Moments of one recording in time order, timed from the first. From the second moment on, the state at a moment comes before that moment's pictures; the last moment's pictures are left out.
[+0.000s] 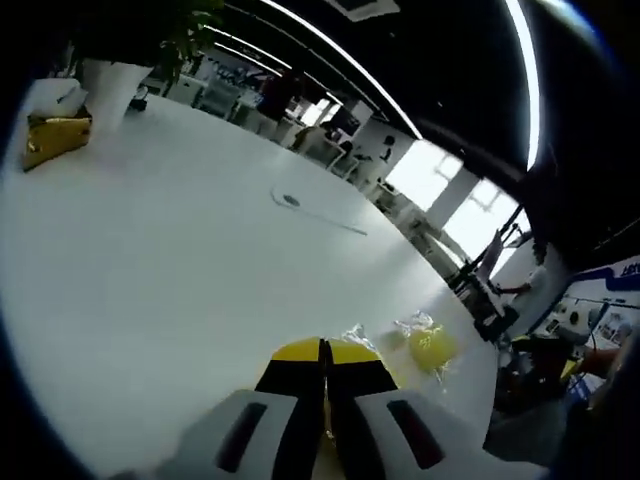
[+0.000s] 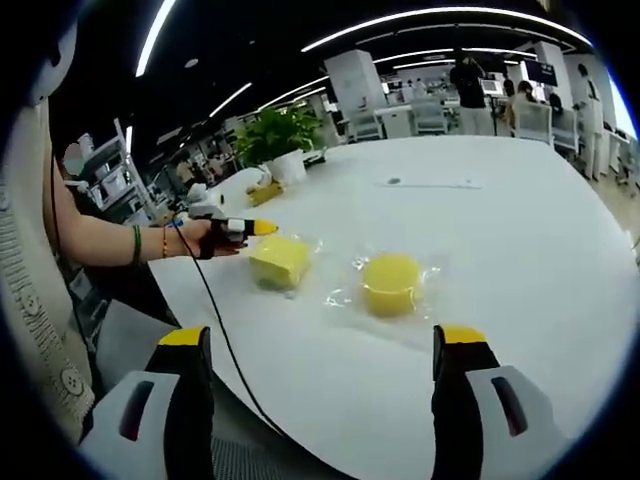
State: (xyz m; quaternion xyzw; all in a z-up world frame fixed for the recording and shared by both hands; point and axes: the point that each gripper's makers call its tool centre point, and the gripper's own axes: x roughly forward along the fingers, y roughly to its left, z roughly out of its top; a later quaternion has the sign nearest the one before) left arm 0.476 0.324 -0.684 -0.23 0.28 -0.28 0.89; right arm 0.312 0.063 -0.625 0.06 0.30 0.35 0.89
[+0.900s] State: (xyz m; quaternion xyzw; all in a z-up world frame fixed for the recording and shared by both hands) left arm 0.435 0.259 -0.586 -0.08 0.23 -0.31 0.92; right arm 0.297 0.062 -0.586 0.05 0.23 0.38 0.89
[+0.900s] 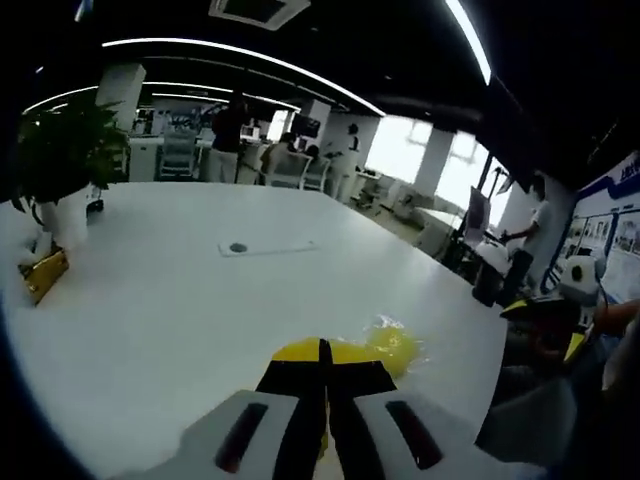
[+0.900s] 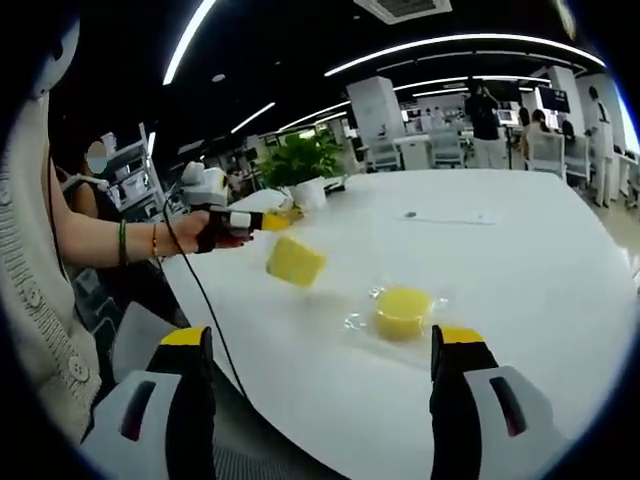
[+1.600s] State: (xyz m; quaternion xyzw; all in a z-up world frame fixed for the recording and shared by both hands) left arm 0.421 0.233 -0.499 -0.05 0.18 -0.39 0.90; right arm 0.323 0.061 -0.531 0.00 0.15 0.43 0.89
